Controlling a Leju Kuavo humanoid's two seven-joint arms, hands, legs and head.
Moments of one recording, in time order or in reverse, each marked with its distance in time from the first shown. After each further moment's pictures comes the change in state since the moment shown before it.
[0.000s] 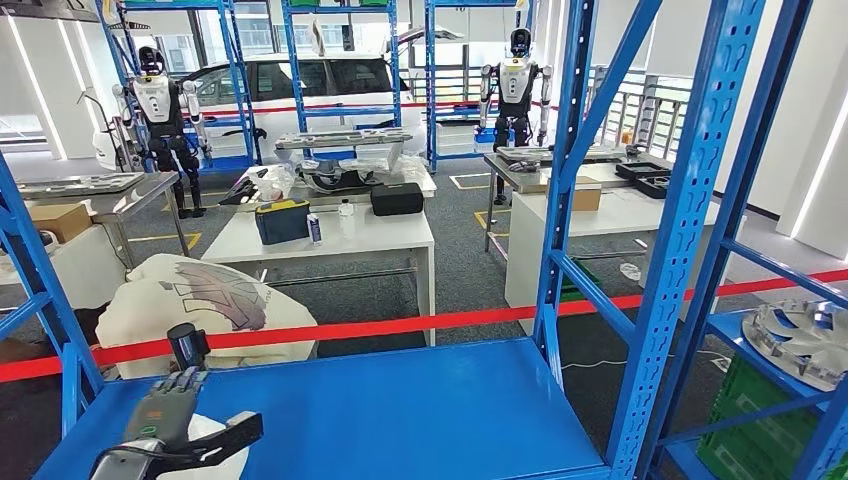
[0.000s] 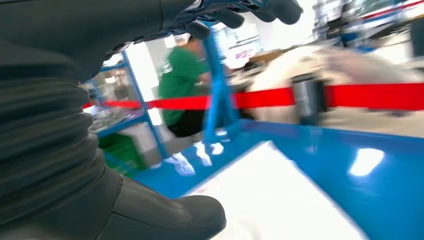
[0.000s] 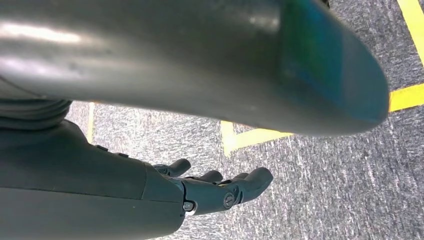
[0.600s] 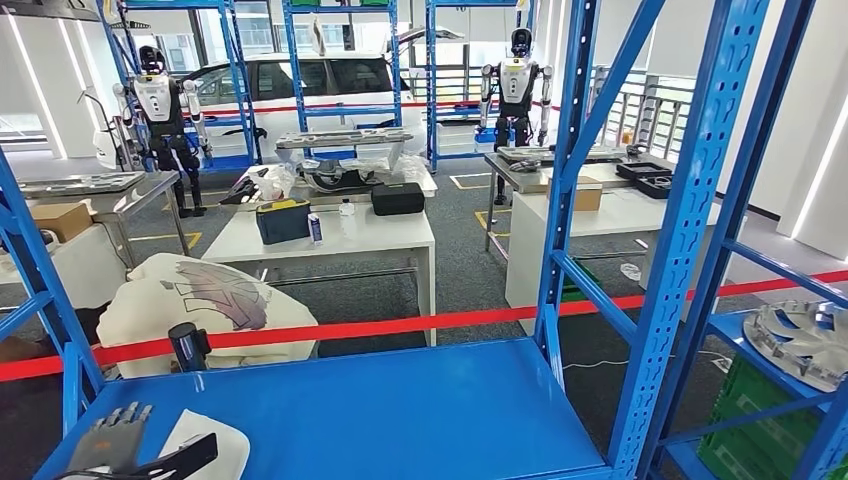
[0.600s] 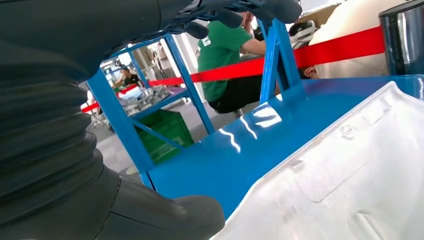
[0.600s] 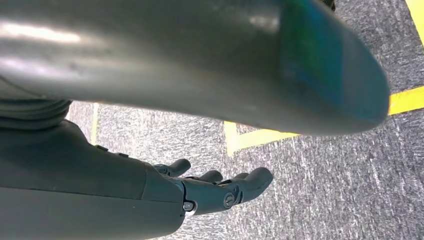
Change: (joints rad) left arm 0.037 0.089 0.033 0.044 0.003 -0.041 0.082; right arm -0.001 0.002 0.000 0.000 0.011 0.000 0.012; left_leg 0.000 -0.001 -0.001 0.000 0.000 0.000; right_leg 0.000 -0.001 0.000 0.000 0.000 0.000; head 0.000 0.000
